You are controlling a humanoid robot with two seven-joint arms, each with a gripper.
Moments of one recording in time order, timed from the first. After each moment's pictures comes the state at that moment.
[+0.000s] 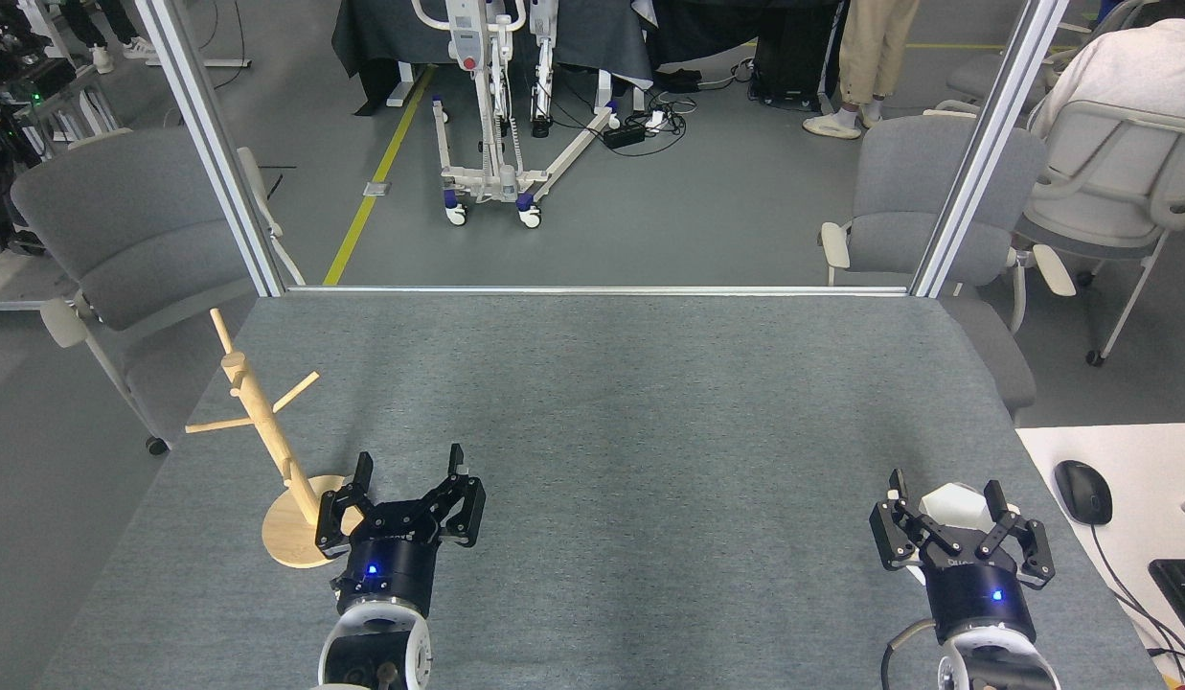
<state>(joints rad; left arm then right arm) -0.12 -0.11 -0.07 -1.53 -1.52 0.14 0.01 -0.07 -0.04 -0.22 -1.48 1.48 -0.05 0.00</state>
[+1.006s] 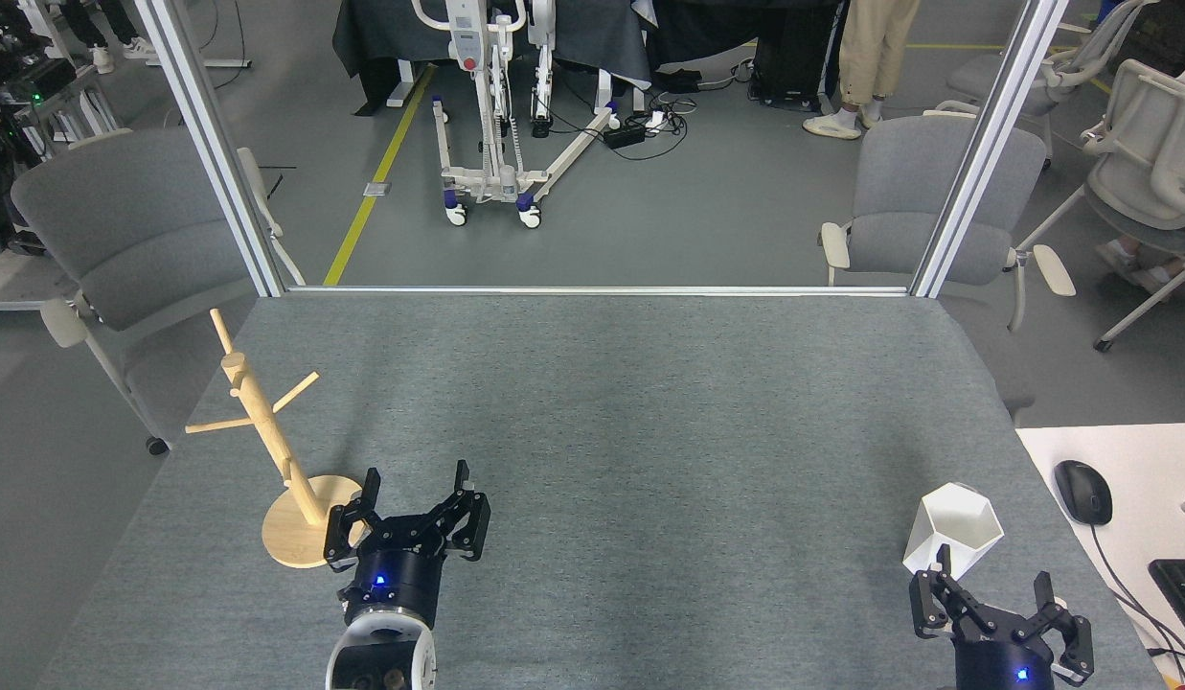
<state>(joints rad) -0.12 -0.11 -0.07 -1.48 -1.52 0.14 0.01 0.03 -0.03 -0.24 -1.41 1.47 0.11 -0.04</state>
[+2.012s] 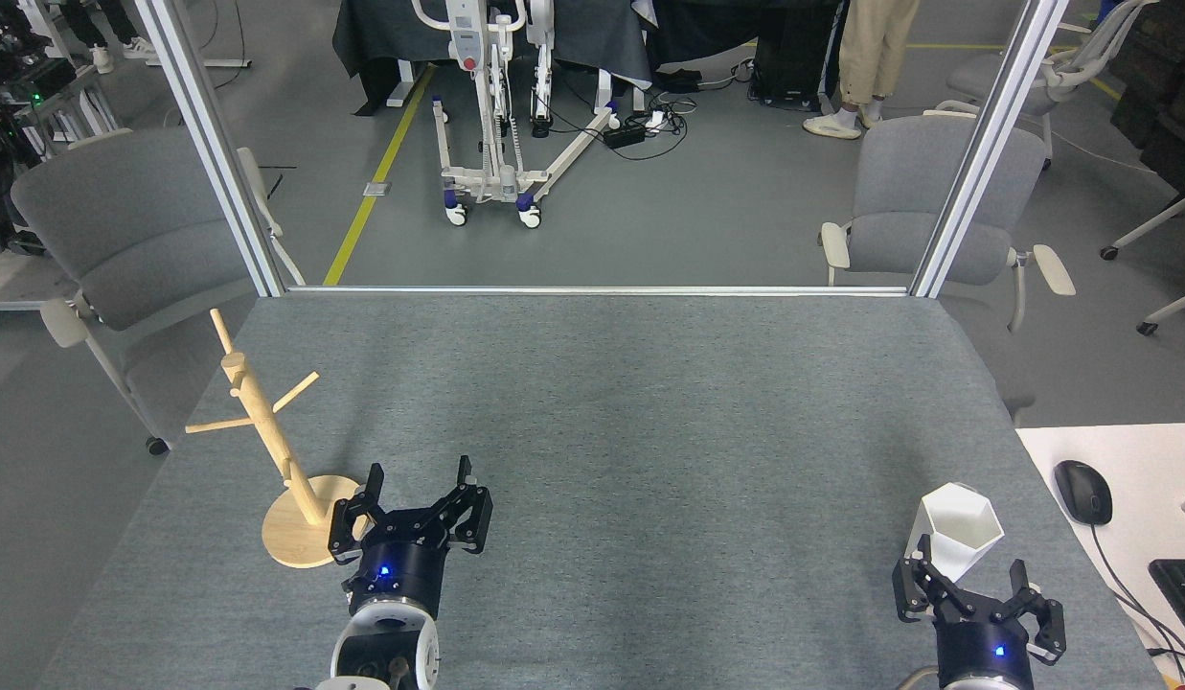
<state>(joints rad) -0.15 -0.11 -0.07 -1.43 -1.52 0.15 0.01 -0.06 -0.04 -0.23 -1.26 1.47 0.10 -0.07</state>
